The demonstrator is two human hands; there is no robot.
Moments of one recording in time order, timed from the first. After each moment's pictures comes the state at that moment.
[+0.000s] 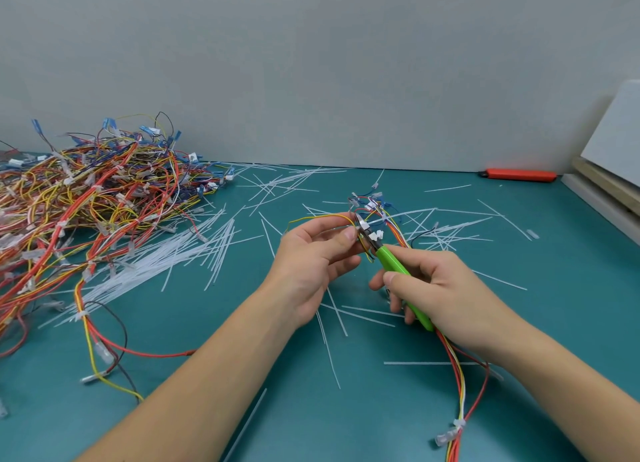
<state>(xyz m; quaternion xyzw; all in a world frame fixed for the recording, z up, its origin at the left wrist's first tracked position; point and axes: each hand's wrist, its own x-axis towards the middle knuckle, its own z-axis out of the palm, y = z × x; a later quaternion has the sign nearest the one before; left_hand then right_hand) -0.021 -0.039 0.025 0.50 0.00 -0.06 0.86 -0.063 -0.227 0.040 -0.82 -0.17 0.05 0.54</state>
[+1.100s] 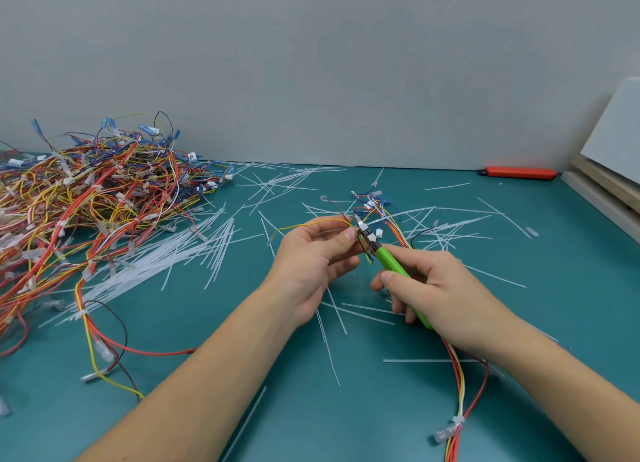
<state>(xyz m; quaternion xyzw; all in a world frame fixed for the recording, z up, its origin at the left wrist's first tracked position) -0.021 -0.040 0.024 0.51 0.01 -0.07 0.86 -0.055 -0.230 0.027 -0.85 -0.18 0.03 0.49</state>
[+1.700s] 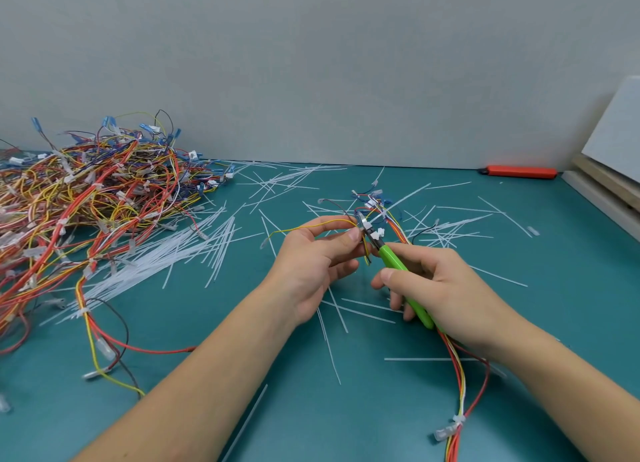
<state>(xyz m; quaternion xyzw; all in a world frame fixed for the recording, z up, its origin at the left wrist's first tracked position) -0.024 -0.038 0.026 0.53 0.00 -0.08 0.85 -0.061 -0.225 0.035 -0.79 -0.17 0.06 0.59</state>
